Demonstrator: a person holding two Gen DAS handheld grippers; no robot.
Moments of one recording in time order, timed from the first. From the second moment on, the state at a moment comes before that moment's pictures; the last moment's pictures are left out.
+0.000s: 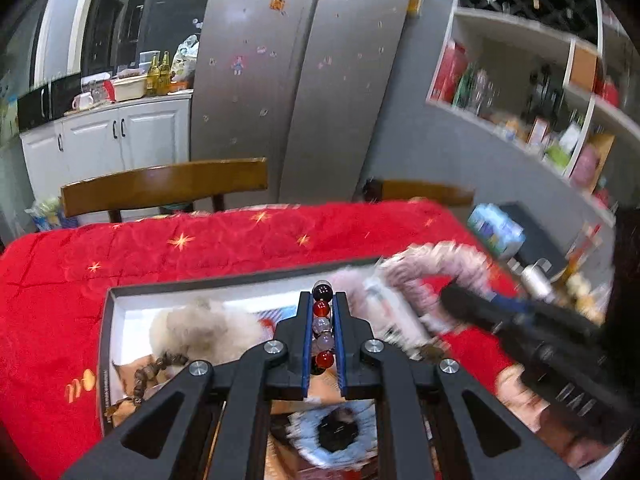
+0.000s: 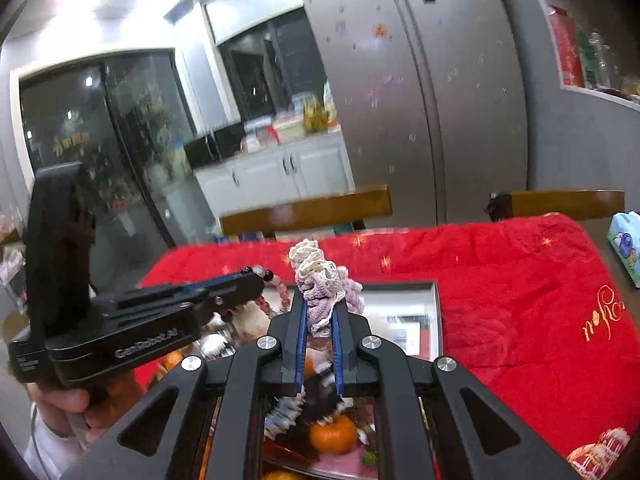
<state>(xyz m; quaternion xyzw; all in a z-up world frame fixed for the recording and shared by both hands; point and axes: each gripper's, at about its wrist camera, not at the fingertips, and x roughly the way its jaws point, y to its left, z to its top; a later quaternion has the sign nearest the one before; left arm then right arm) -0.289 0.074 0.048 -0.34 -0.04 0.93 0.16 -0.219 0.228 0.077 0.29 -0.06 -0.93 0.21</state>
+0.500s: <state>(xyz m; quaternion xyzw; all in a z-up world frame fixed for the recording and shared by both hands) -0.286 0.096 0.010 -0.36 -0.03 0.91 0.19 -0.230 0.229 0.015 0.36 -0.04 -0.90 0.22</state>
